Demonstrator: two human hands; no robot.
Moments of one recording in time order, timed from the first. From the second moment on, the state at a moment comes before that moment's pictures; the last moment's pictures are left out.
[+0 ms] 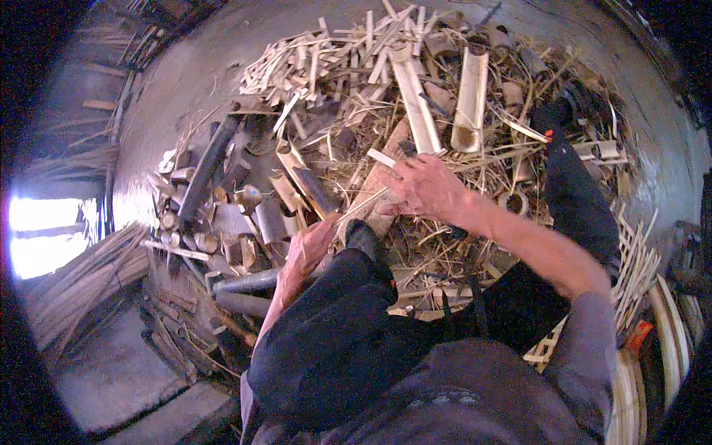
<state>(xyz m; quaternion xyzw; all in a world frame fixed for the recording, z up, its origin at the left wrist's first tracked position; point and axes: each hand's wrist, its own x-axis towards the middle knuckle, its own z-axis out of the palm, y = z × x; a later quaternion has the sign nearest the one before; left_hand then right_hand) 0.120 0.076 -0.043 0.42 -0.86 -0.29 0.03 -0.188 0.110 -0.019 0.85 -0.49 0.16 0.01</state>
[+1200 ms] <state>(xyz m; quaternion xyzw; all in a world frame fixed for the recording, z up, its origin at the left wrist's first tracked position) 0.186 0.077 -0.022 0.48 -0.64 -0.55 -0.24 -0.182 0.220 -0.237 0.60 -0.79 0.07 -0.09</state>
